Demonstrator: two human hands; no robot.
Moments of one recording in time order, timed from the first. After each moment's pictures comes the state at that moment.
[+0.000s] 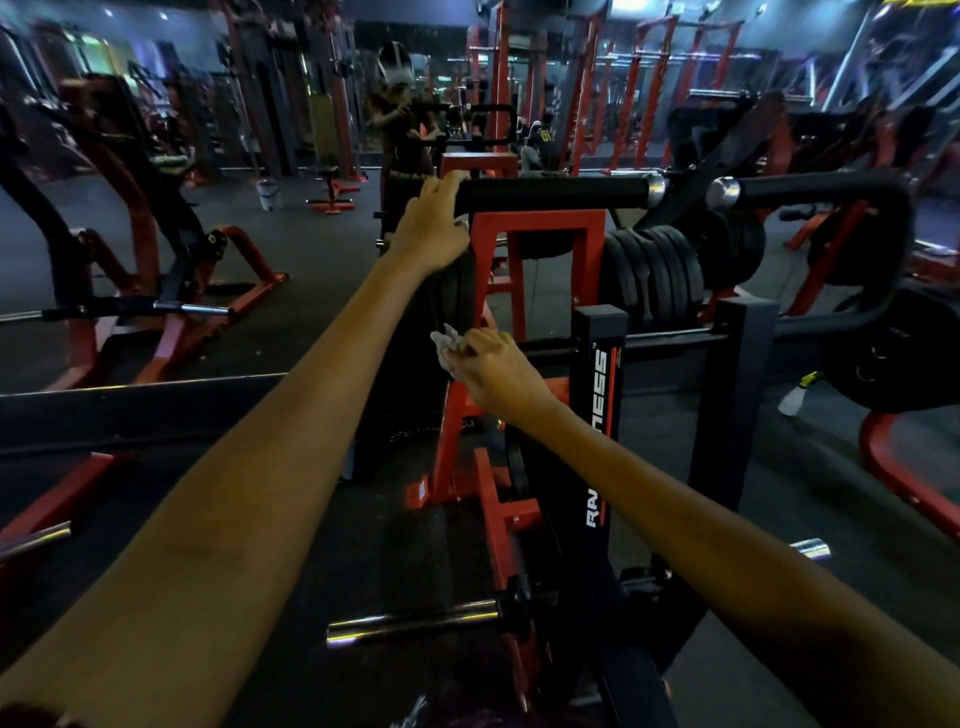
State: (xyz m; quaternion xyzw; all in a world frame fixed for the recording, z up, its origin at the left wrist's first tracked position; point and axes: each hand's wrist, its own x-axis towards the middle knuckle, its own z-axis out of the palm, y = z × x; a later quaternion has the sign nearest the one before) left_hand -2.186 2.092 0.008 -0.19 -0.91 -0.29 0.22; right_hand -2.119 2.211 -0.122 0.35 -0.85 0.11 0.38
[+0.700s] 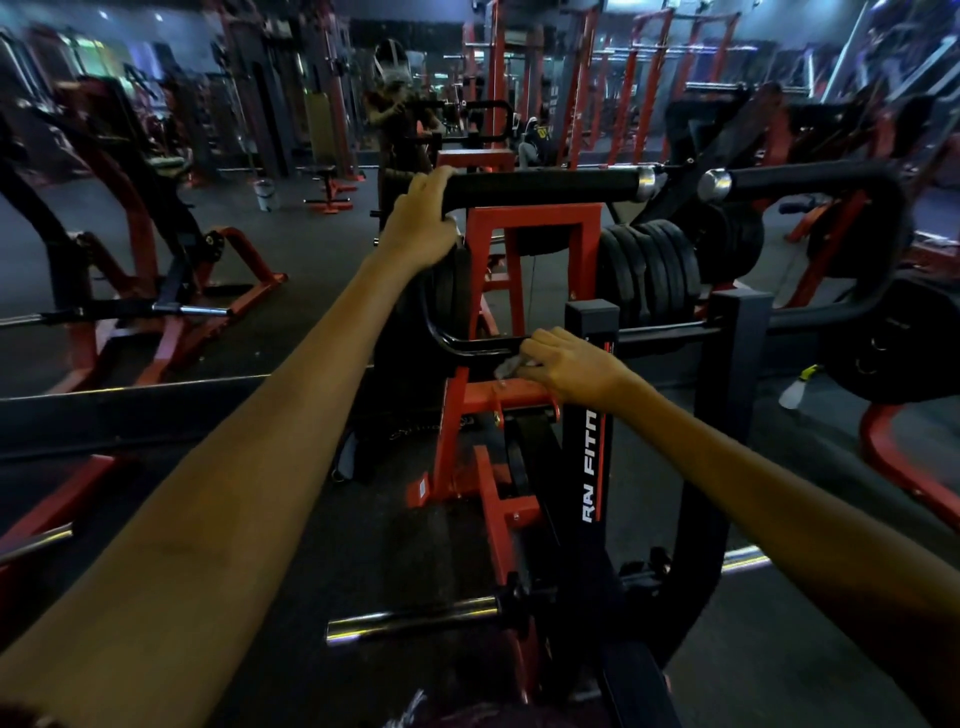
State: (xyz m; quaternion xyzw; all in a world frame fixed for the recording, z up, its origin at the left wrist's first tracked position) left_hand -2.184 2.094 0.008 -0.19 -0.91 -0.29 0.24; right_hand -2.126 2.306 -0.113 0.47 -0.80 -0.15 0.33
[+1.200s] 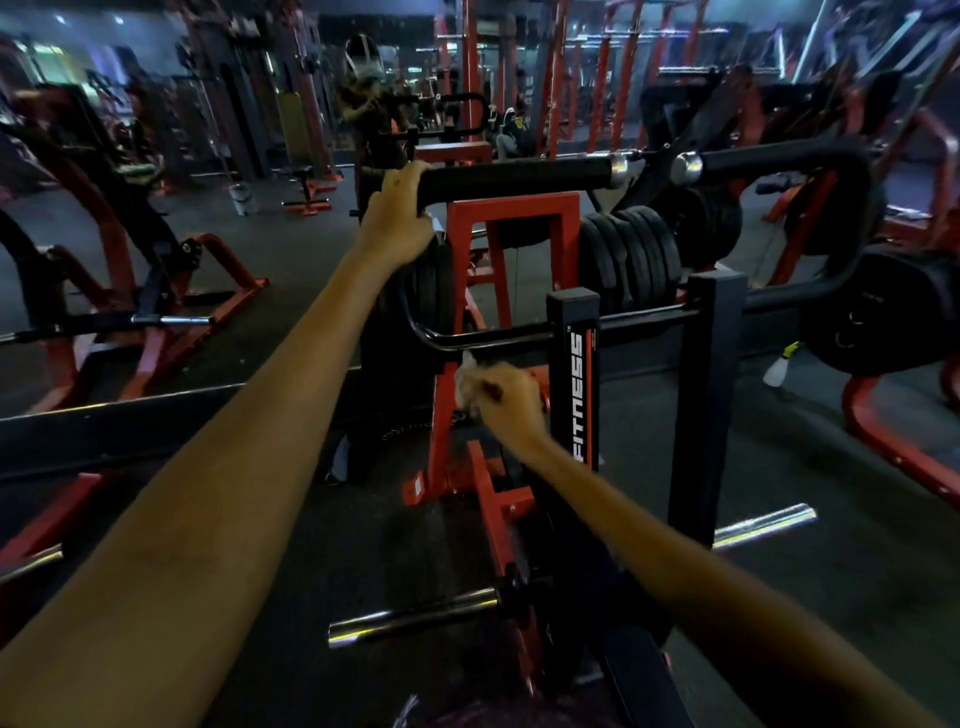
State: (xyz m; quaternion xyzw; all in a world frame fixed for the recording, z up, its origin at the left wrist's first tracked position) left_hand -2.186 2.095 0.007 -0.18 -0.91 -0.28 0.24; right_hand -2.064 2.220 -0.148 0.11 -0.79 0.58 0.19
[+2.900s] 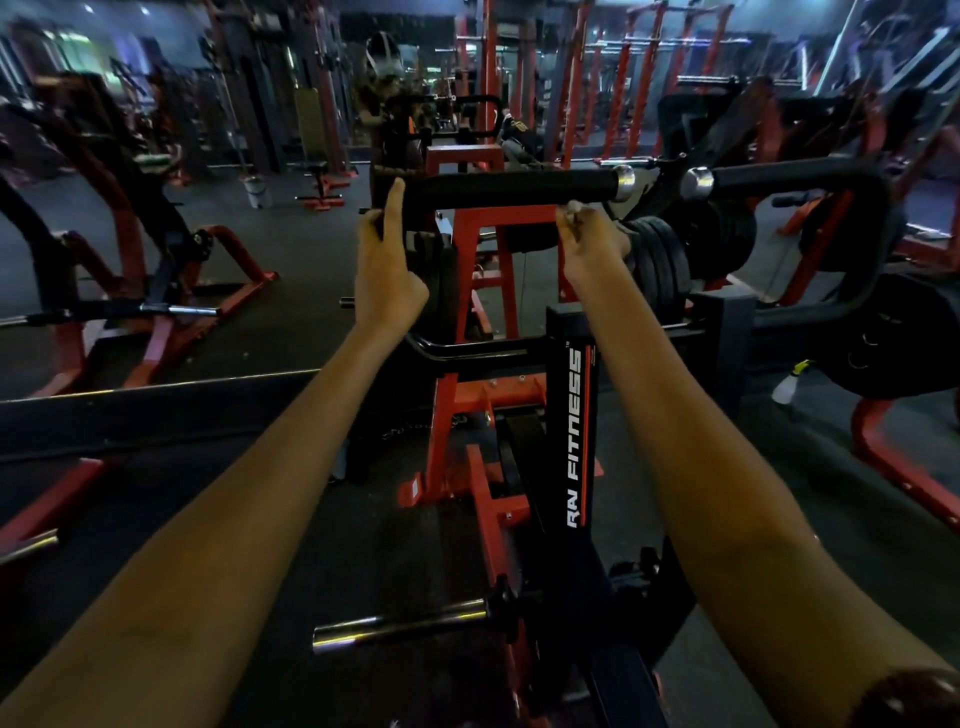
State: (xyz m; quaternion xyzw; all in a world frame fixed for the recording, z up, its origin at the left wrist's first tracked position) left_hand -2.160 2.099 -0.043 -0.13 -0.87 -0.35 0.33; right_hand -2.149 2.290 0.012 -0.20 -0.32 0.90 0.22
